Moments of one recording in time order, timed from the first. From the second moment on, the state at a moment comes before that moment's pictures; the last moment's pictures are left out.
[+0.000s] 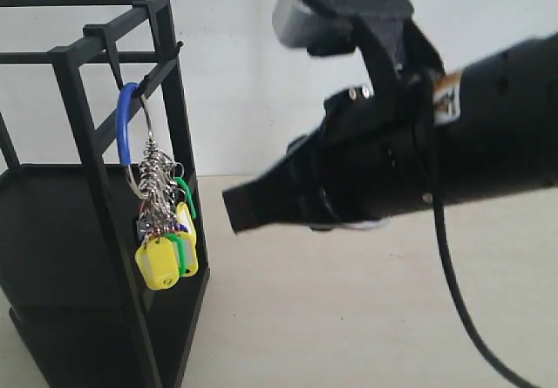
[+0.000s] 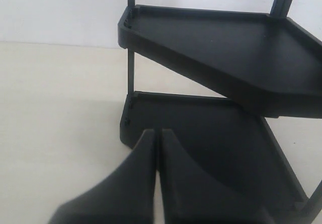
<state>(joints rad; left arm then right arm) 0.00 0.00 0.00 -0.15 0.29 0.07 0.70 1.26 -1.01 0.18 0.42 0.02</state>
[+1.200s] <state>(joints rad) 0.00 0.00 0.00 -0.15 0.29 0.07 0.49 0.83 -0.81 0.18 0.25 -0.07</state>
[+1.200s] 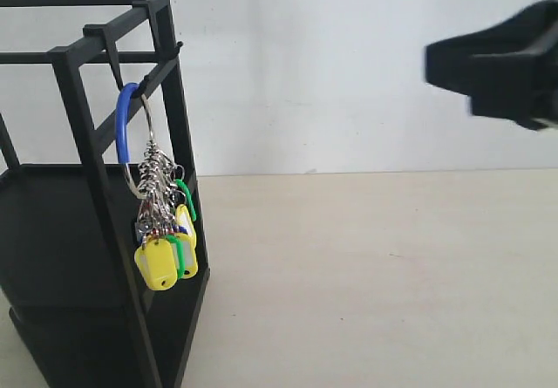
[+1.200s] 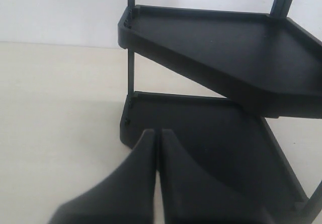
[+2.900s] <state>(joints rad) 0.00 0.00 0.00 -0.15 0.29 0.07 0.06 0.01 0.00 0.21 0.02 0.22</state>
